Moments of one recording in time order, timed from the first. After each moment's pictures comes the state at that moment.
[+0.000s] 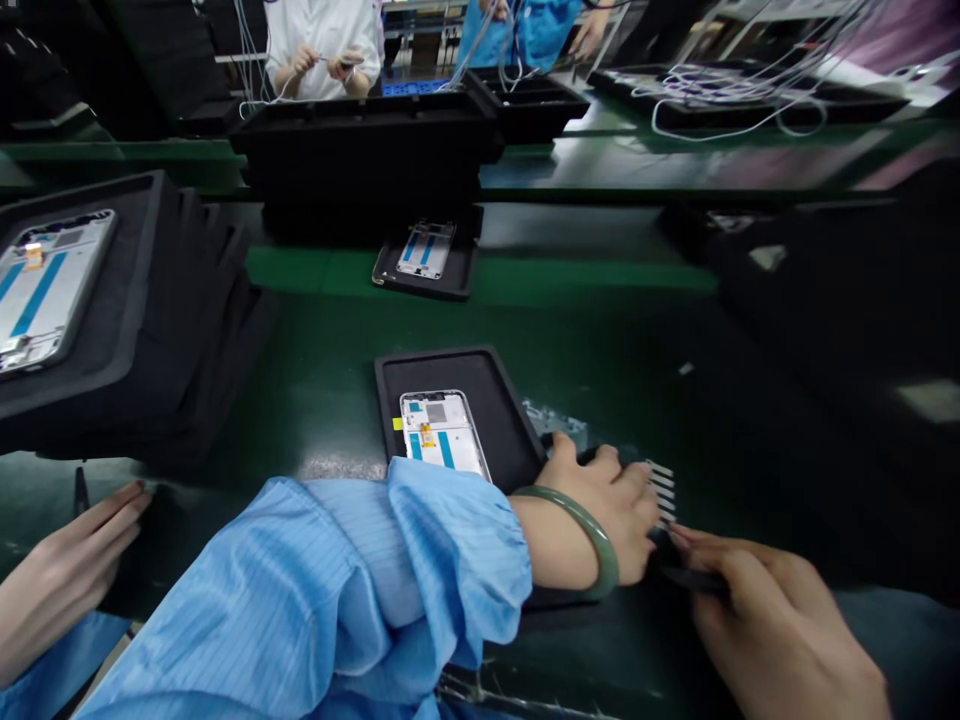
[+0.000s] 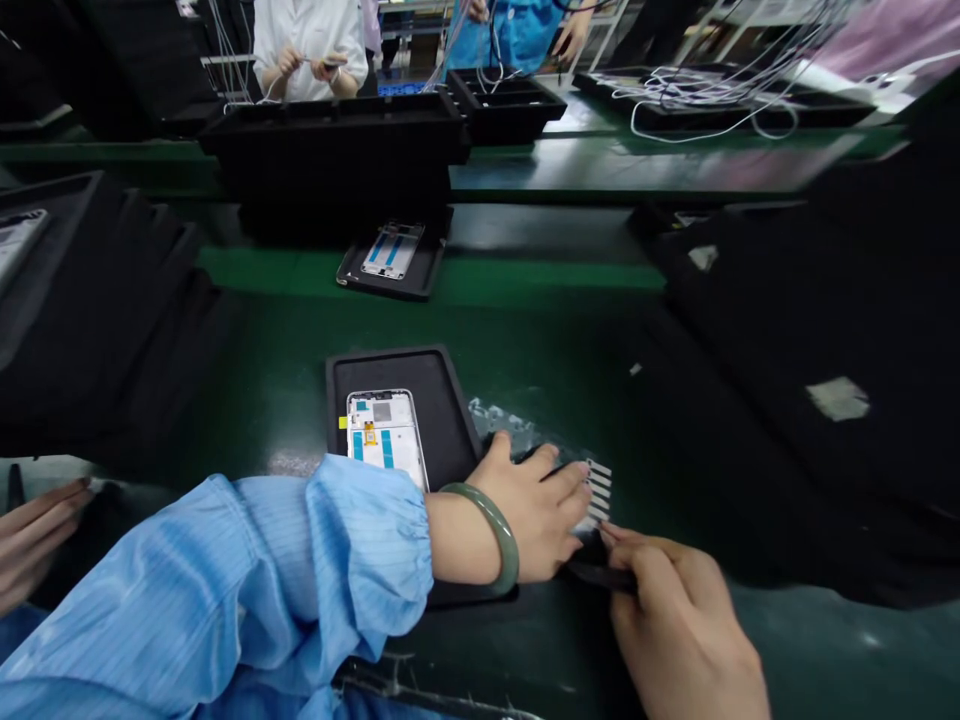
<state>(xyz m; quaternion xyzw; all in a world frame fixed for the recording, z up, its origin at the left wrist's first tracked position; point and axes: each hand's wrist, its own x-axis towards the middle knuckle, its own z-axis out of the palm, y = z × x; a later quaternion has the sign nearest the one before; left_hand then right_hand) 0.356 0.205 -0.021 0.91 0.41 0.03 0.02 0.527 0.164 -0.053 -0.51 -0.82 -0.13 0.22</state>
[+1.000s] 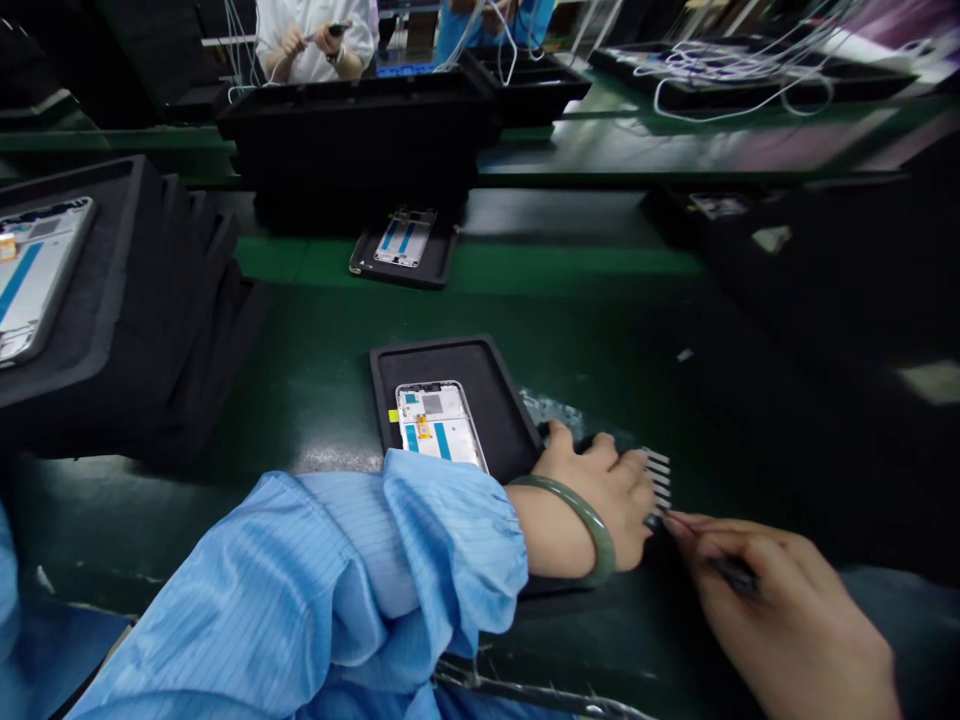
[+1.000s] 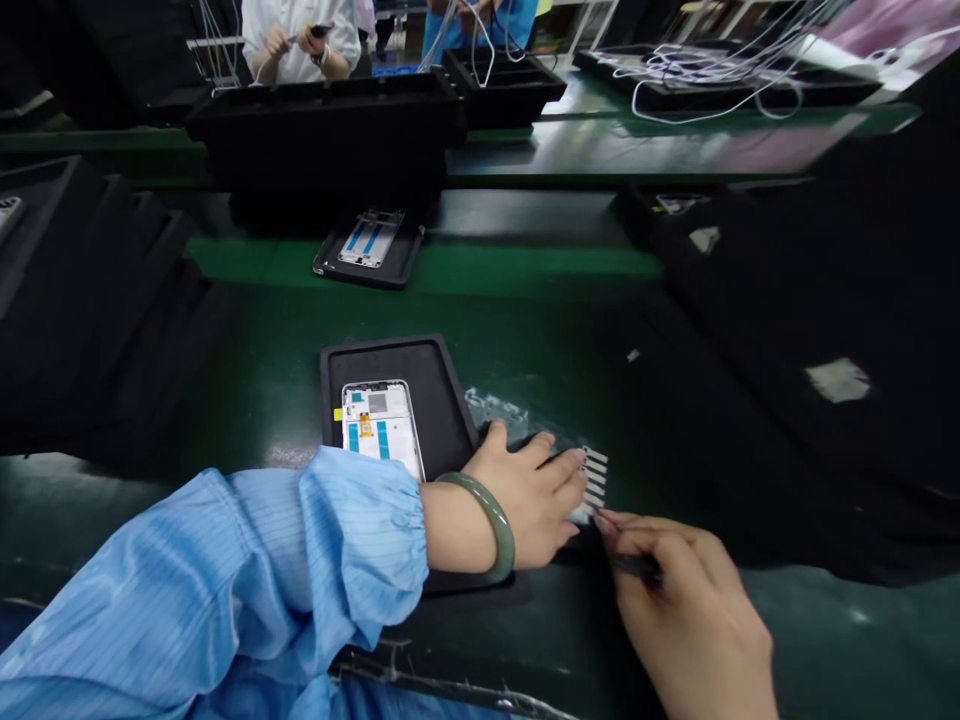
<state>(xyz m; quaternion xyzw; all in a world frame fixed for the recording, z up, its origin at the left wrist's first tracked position) 0.358 0.210 -0.021 0.92 0.38 0.00 0.06 0.530 0.169 -0.053 -0.52 -0.80 -0.08 0.29</state>
